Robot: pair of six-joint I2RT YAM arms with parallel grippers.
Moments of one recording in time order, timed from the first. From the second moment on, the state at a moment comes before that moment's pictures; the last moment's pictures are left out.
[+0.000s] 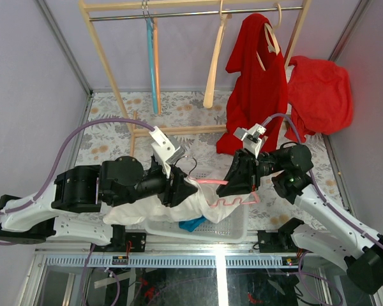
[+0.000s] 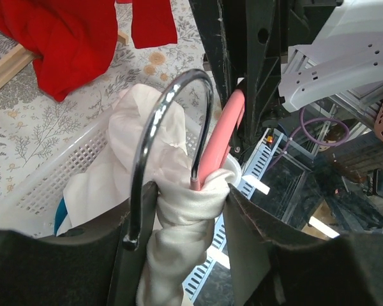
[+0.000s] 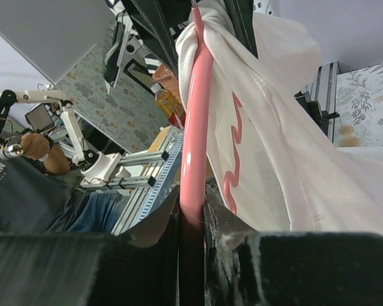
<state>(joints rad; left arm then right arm) -1.43 1.05 1.54 -0.88 -0.28 -0.40 0.61 0.93 0.71 0.73 -1.30 1.04</state>
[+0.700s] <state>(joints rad) -1.43 0.98 1.50 -0.91 -0.29 -0.43 0.61 0.78 0.90 -0.09 -0.87 0.61</state>
